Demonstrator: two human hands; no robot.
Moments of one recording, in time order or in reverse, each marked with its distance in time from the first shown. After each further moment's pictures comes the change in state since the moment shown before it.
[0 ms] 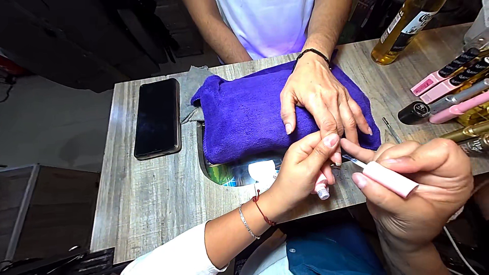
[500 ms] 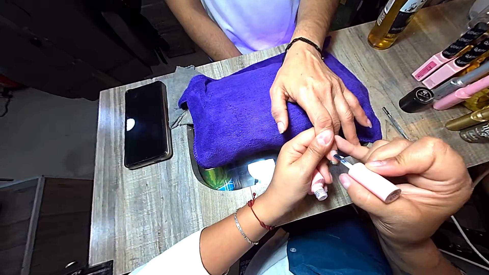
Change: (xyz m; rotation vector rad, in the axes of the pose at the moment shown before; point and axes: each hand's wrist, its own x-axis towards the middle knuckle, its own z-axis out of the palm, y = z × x) left_hand 0.001 -0.003 -0.001 -0.033 0.005 0.032; right_hand -0.003 0.002 0.006 -0.173 0.006 -0.067
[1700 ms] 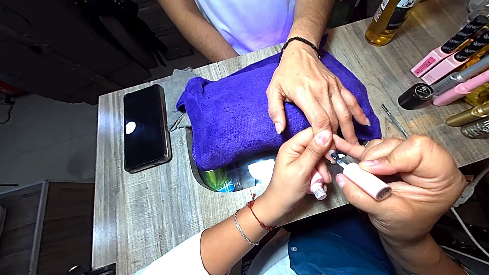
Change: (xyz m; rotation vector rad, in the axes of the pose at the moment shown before) left_hand 0.000 -0.001 0.000 -0.002 0.010 0.004; right_hand -0.001 0.000 0.000 -0.044 -0.017 0.018
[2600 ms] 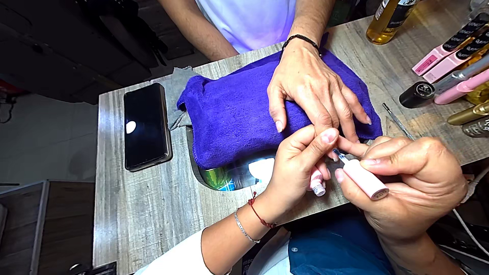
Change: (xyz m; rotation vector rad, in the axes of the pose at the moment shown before) left_hand 0.000 0.004 0.002 0.075 0.058 -0.044; right_hand -0.002 0.002 0.003 -0.070 0.034 -0.087
